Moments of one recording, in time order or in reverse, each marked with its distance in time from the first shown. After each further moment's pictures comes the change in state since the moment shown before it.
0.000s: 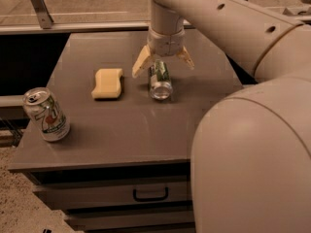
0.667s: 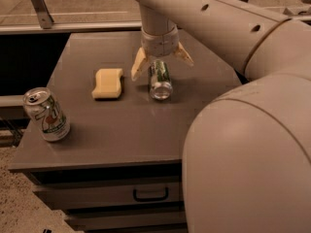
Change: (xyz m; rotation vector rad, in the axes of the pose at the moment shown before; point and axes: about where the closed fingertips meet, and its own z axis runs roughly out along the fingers) arm 0.003 0.002 -0.005 0.119 0.007 -0.019
